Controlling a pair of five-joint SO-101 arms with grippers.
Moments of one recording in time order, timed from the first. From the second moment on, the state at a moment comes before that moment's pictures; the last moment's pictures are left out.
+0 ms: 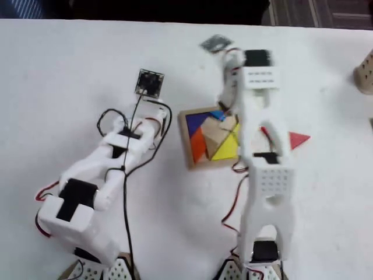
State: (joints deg) left arm 8.8 11.1 40.3 -0.7 6.2; right arm -3.4 39.3 -49.6 98.2 38.5
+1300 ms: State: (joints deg) left arm 8.8 11.1 40.3 -0.7 6.2; right arm 37.9 5.5 13.4 70.4 50.4
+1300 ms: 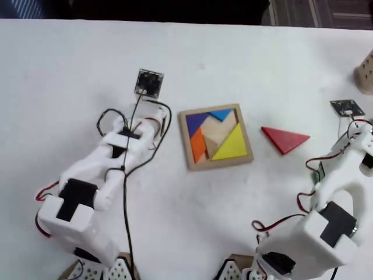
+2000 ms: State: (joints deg) left arm 7.7 11.1 39.1 -0.7 6.2; right arm 7.5 -12.0 24.8 75.0 32.8
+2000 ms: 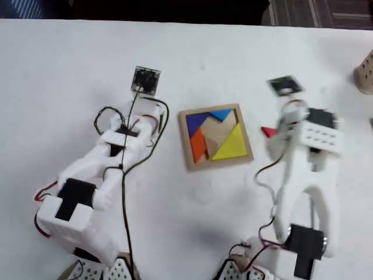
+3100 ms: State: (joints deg) left arm 7.2 11.6 38.2 -0.7 6.2; right arm -18.5 12.1 19.7 54.2 24.8
